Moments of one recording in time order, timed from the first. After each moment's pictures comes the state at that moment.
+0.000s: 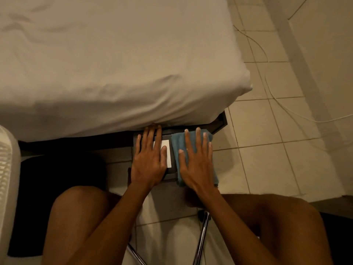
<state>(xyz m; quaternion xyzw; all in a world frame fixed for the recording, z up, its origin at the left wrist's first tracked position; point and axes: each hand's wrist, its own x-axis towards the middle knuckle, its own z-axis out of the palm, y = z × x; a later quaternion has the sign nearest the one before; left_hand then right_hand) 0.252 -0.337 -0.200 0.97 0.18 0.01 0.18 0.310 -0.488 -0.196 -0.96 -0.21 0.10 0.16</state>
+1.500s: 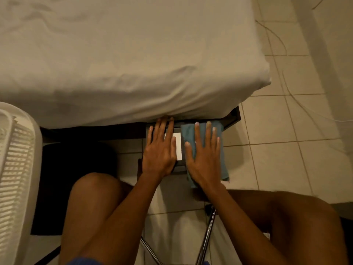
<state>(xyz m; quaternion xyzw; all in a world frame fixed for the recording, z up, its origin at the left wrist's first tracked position) 0.252 -0.334 -0.198 0.97 0.19 0.03 0.18 0.304 -0.477 -0.202 -0.96 -0.20 0.10 0.16</state>
